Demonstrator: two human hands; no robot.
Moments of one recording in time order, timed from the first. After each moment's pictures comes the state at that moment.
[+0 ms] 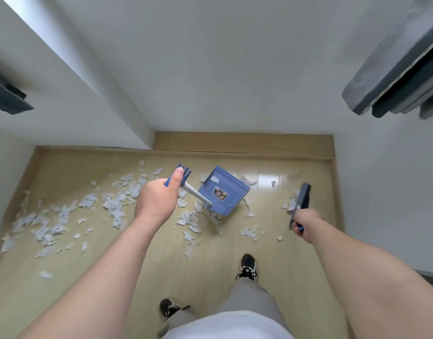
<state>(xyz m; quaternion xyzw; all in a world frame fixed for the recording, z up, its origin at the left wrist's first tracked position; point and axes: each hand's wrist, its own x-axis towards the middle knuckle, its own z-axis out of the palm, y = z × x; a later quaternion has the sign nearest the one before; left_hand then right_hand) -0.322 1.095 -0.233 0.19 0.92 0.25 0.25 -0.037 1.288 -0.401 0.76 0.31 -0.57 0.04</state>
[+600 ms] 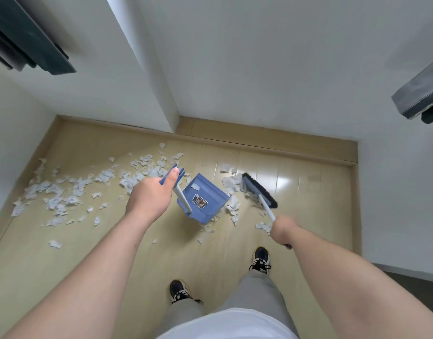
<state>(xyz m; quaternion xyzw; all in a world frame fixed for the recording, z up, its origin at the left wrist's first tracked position) -0.410 0.938 -0.241 0.17 0.93 0.21 0.24 -0.164 1.121 -0.359 0.49 0.72 -0.29 0.41</state>
